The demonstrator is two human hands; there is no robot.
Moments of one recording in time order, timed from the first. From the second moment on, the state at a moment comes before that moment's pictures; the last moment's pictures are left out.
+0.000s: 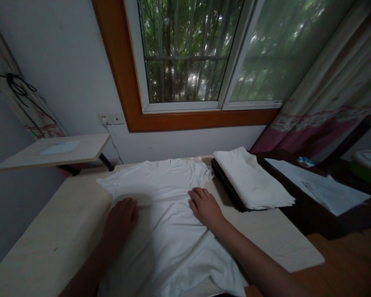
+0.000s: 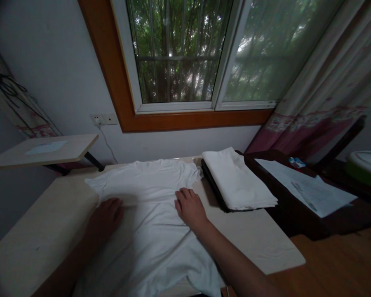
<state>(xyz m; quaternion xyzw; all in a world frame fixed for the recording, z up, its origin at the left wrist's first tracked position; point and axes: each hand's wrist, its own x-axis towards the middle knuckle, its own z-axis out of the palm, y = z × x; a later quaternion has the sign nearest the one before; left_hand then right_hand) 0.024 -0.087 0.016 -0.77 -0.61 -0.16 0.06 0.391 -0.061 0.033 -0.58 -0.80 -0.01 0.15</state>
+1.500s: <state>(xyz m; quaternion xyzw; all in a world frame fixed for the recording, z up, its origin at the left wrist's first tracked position) -0.041 -0.102 0.034 -0.64 -0.68 -0.20 -0.28 0.444 -0.049 0.016 -0.63 -0.73 0.14 0.22</state>
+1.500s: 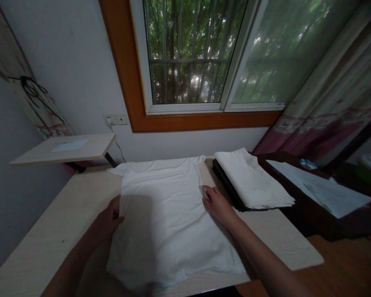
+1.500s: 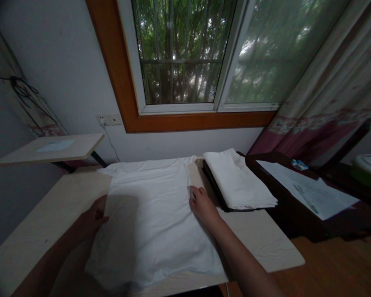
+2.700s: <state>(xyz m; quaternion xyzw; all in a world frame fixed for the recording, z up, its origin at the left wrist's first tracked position) -0.058 -0.182 0.093 -0.61 -0.59 -0.08 -0.52 0.485 -0.086 0.053 -0.50 -0.67 0.54 0.09</state>
